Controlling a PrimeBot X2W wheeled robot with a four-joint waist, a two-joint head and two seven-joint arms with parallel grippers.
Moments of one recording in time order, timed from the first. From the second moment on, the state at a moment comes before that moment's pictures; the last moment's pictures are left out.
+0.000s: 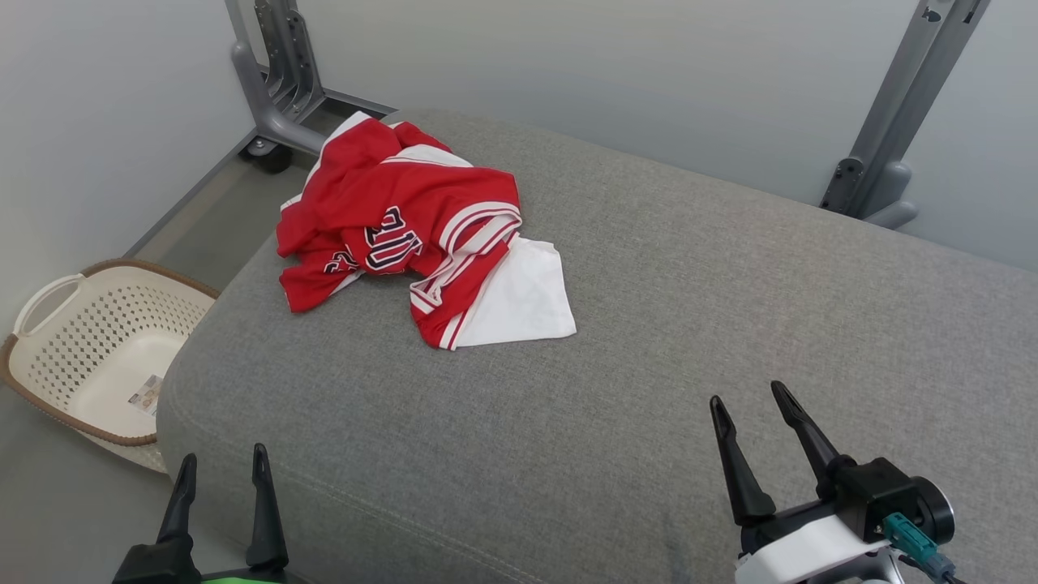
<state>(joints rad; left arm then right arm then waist) 0.13 0.05 0.04 0.12 -0.14 -0.03 -0.26 0.06 -0.05 0.14 0.07 0.10 0.13 -0.26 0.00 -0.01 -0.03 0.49</state>
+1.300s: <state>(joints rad) -0.75 0.44 -0.12 0.60 -0.41 -0.13 0.03 -0.09 -0.05 0.09 0.01 -0.05 0.13 -0.26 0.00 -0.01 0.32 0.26</state>
